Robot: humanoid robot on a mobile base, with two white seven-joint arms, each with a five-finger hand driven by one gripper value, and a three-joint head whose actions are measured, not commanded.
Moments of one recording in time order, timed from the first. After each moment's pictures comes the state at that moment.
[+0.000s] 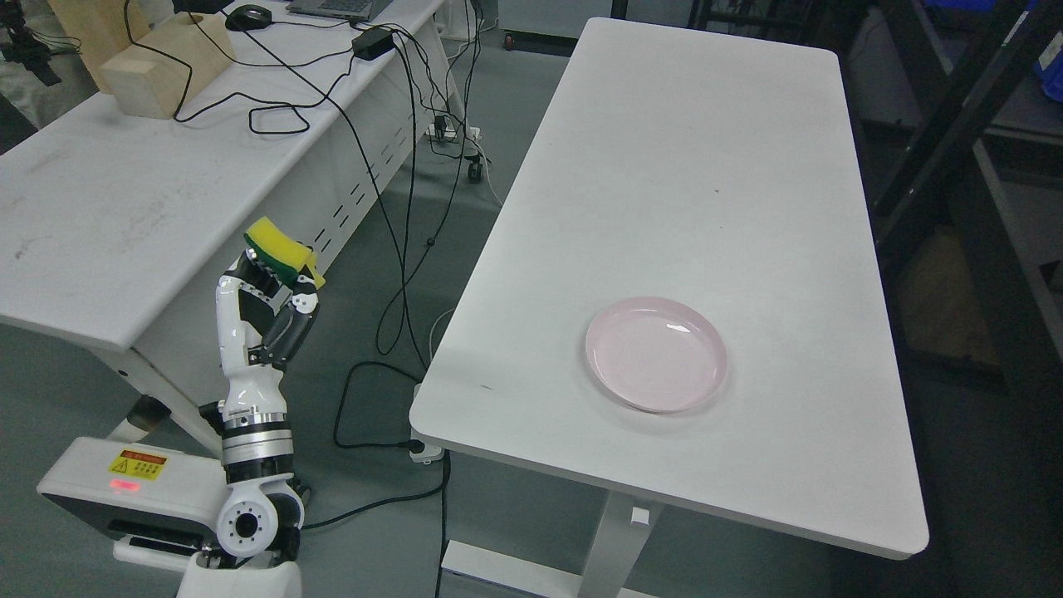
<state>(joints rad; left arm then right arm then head) -0.26 0.00 0.06 -1.44 0.06 -0.41 0.17 -0.08 0.00 -0.21 0.00 -0.11 0.08 -0.07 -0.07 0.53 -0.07</state>
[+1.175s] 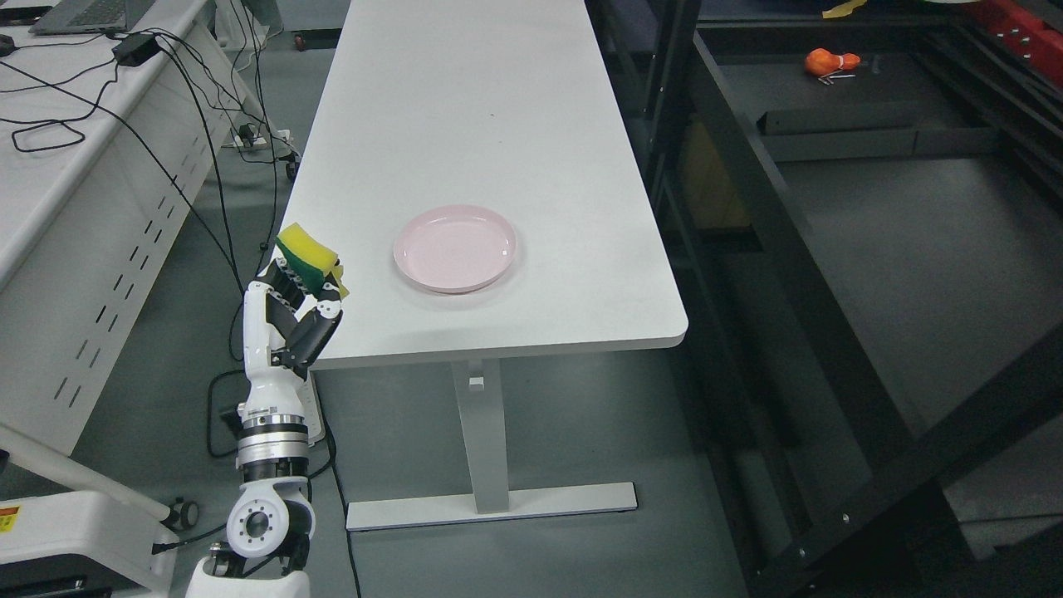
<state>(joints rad) -0.24 0.00 -0.01 -1.53 0.08 -0.25 0.19 -0.08 0.00 -0.21 0.00 -0.11 0.08 -0.07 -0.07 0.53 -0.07</state>
